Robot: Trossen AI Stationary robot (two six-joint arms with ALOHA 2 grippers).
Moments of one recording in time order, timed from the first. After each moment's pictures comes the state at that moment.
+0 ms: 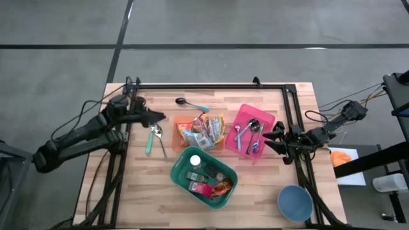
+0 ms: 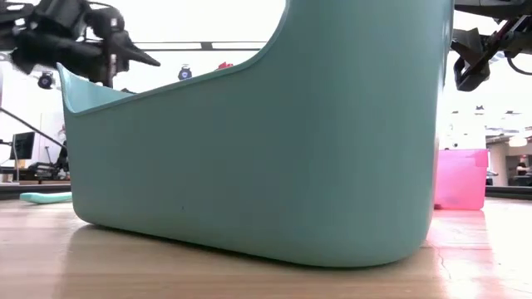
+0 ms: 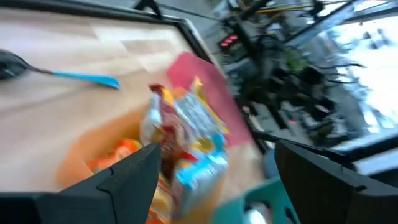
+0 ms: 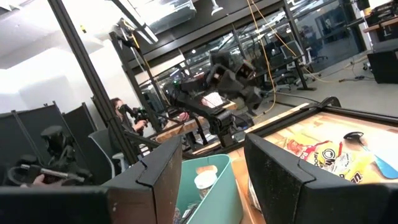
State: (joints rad) left arm 0.64 0.51 0.34 -0.13 0.46 -0.75; right arm 0.57 0.28 0.01 0.55 0.63 0.30
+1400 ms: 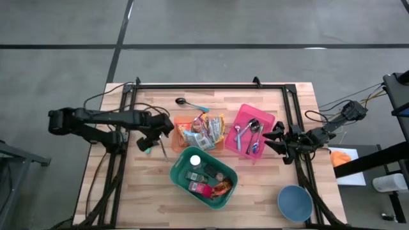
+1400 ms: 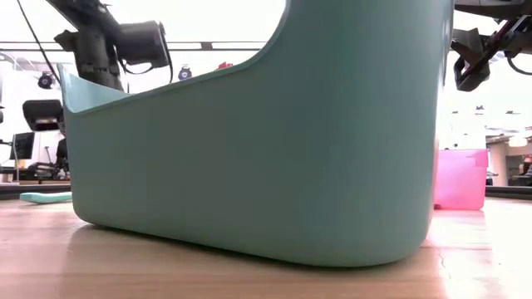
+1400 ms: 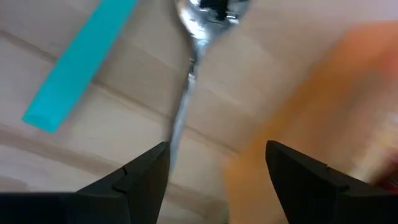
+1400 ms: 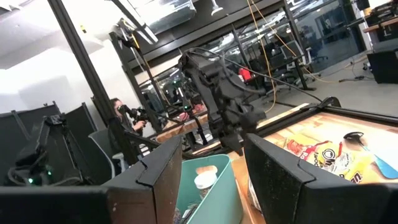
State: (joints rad) left arm 0.20 1.22 0.65 -0.73 0.08 -1.98; right arm 0.57 0.28 0.01 0.55 0.63 0.30
